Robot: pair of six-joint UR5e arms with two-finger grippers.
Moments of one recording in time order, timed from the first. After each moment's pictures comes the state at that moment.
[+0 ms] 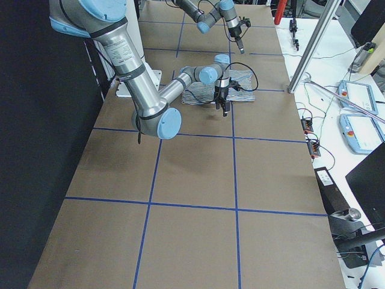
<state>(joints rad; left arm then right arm) -0.81 -2.17 -1.48 -2.13 -1.80 -1.25 0.66 -0.95 1.53 -1.70 1.77 0.55</state>
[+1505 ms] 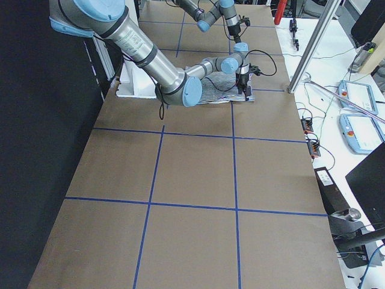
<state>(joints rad) -0.82 -2.16 -1.50 -2.13 -1.86 -1.24 0.69 -0.55 0.96 -1.41 1.73 0.64</state>
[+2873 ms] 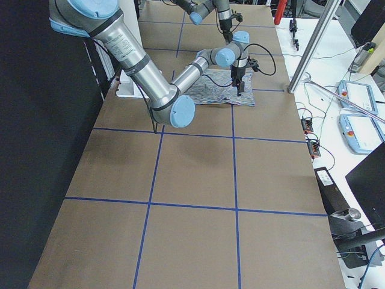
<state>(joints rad) -0.77 -2.10 -1.77 -1.84 -1.95 -1.44 0.79 -0.79 1.52 -1.72 2.00 0.72</state>
